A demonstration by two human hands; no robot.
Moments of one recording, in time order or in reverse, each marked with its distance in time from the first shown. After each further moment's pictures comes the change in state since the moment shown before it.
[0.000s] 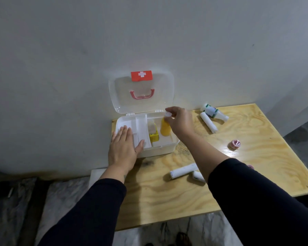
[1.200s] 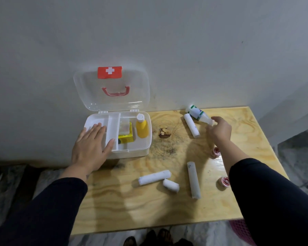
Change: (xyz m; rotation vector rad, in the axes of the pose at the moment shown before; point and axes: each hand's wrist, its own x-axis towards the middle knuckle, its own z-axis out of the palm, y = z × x) left_hand 0.014 0.010 0.001 0.145 -0.032 -0.041; right_hand 0.072 0.178 -0.118 -0.127 0.124 0.368
